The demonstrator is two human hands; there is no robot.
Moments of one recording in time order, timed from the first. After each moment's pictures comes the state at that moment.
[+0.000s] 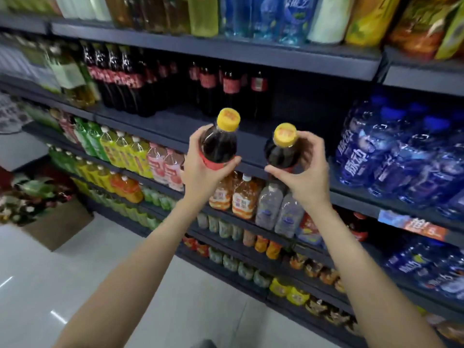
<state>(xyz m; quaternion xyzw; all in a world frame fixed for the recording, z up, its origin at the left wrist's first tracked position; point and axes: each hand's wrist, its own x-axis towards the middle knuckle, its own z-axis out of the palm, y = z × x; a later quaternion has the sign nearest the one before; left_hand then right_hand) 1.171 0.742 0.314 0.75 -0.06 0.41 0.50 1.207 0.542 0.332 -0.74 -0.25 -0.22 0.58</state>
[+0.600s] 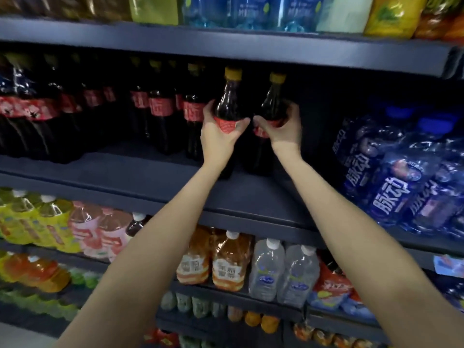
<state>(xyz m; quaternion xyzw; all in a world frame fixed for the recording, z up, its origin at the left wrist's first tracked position) 1.472 0.748 0.301 0.68 -0.09 0.37 0.62 1.489 0.606 0.317 -0.72 -0.10 -0.33 0.60</state>
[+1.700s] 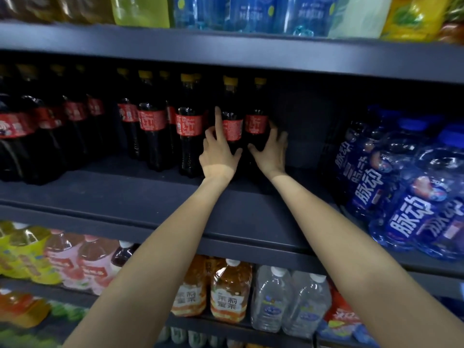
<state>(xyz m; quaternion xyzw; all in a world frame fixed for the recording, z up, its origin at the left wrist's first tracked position) 1.506 0.739 0.293 0.89 0.01 0.35 0.30 1.554 0.616 0.283 -0.86 -0.03 -0.32 0.39</state>
